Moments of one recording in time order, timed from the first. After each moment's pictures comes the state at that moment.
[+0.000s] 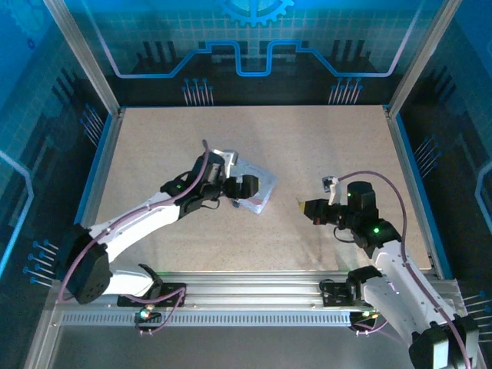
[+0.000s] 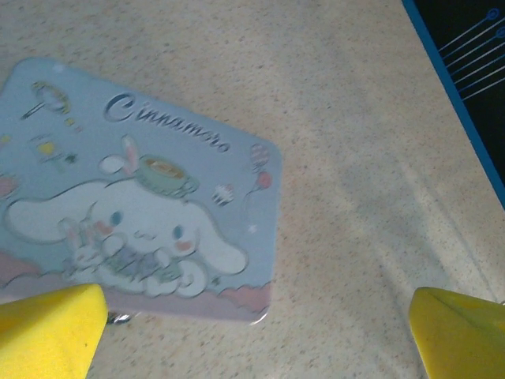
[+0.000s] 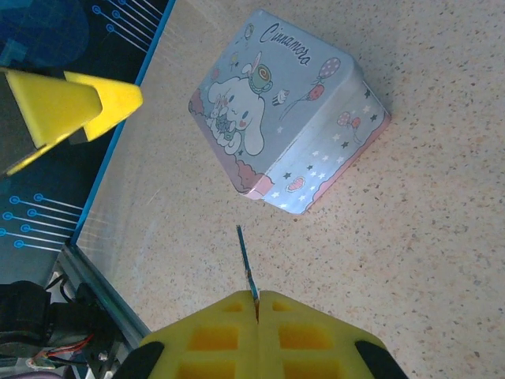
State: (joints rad) left arm -0.60 1.31 0.90 -0.23 0.13 -0.55; right arm 0.25 0.76 0.50 -0.35 -0.60 0.48
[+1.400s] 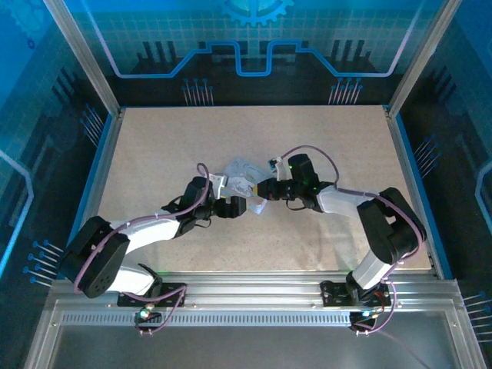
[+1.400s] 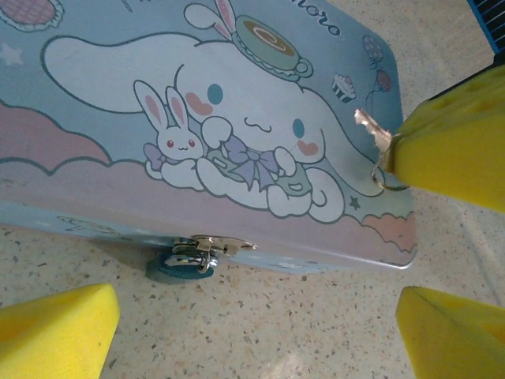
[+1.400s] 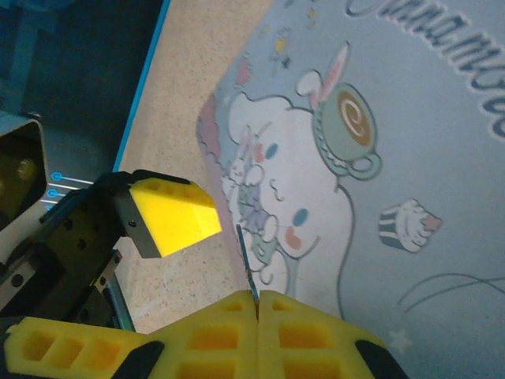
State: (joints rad) left arm -0.53 1.40 0.53 0.23 0.23 -0.50; right arm 0.49 1.65 0.80 0.20 -0.64 0.60
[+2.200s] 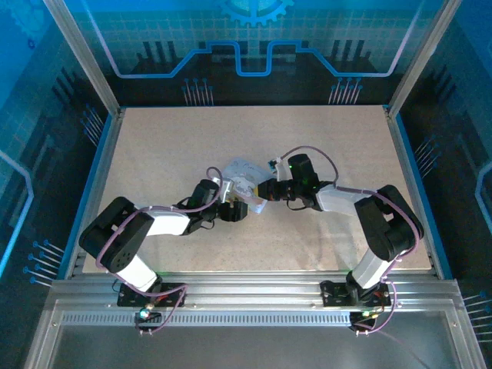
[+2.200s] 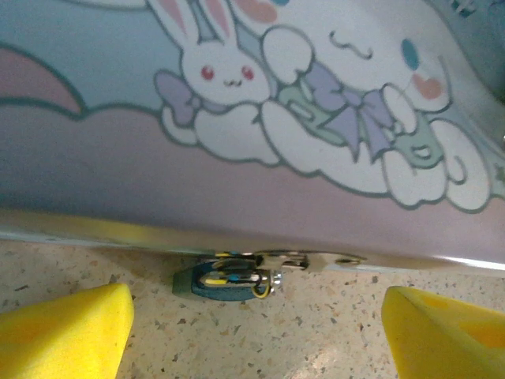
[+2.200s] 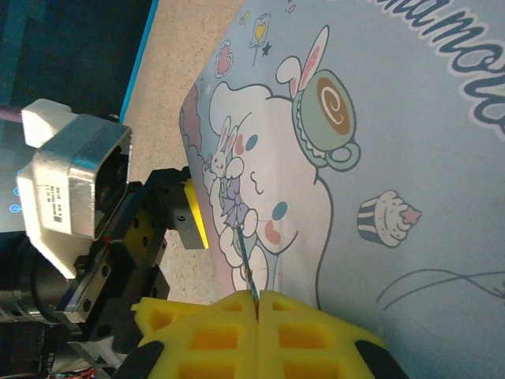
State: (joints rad) left arm -0.53 1.60 0.53 0.36 0.23 -0.41; right arm 0.48 1.68 0.81 0.19 -0.65 0.57
